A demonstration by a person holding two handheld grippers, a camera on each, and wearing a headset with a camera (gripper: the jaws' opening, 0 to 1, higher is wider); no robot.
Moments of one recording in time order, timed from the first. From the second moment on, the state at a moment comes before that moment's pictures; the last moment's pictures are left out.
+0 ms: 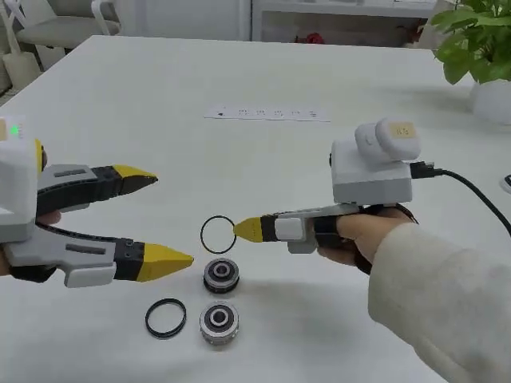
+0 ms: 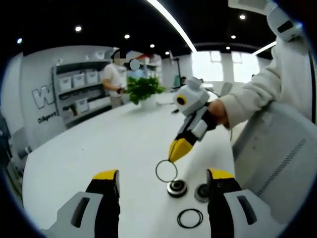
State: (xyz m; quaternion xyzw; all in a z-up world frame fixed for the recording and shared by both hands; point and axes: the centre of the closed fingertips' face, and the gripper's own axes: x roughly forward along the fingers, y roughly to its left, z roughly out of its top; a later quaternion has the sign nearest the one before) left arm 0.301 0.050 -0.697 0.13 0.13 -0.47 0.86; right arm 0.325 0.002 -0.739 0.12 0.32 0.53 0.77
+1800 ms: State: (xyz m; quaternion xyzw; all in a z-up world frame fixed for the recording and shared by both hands) left arm 0.255 0.069 -0.710 0.06 0.16 -0.49 0.86; right arm 0.261 0.053 -0.766 0.05 0.37 0.61 0.70
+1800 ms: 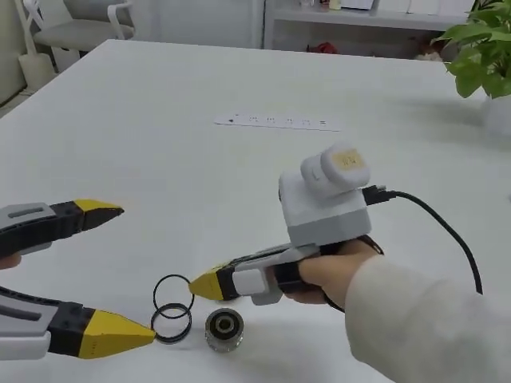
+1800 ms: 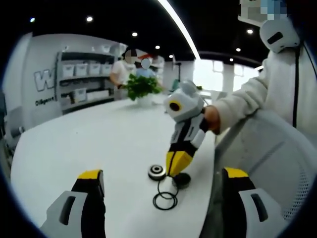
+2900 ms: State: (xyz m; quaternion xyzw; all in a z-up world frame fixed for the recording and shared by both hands) left arm 0.252 0.067 -0.720 0.05 0.18 -0.50 0.85; right arm 0.262 0.055 -0.799 -0.02 0.39 0.59 0.71
